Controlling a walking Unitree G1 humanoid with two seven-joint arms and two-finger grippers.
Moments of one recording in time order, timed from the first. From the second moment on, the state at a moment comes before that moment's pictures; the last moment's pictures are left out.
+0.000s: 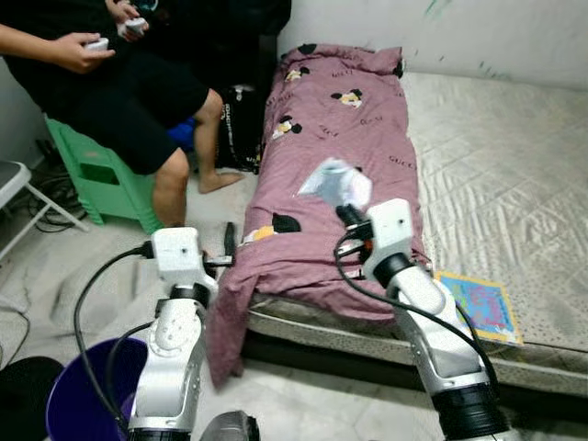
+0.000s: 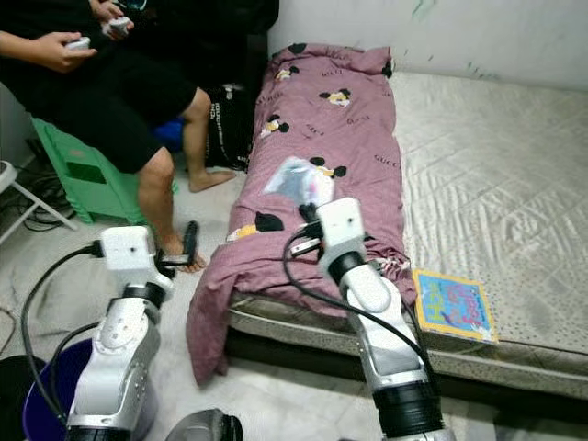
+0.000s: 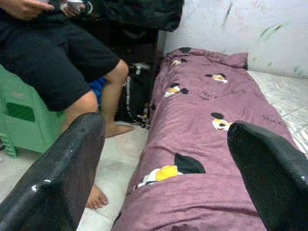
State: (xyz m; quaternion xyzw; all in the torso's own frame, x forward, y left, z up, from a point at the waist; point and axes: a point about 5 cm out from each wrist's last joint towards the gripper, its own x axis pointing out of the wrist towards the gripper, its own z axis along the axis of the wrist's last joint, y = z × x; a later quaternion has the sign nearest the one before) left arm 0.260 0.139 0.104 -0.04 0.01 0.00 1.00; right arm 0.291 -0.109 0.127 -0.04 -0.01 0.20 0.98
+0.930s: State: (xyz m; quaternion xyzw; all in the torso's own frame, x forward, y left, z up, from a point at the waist) left arm 0.258 0.131 0.104 -0.05 -0.01 -0.03 1.00; right arm 0.288 -0.112 0.125 -0.04 -0.02 0.21 0.98
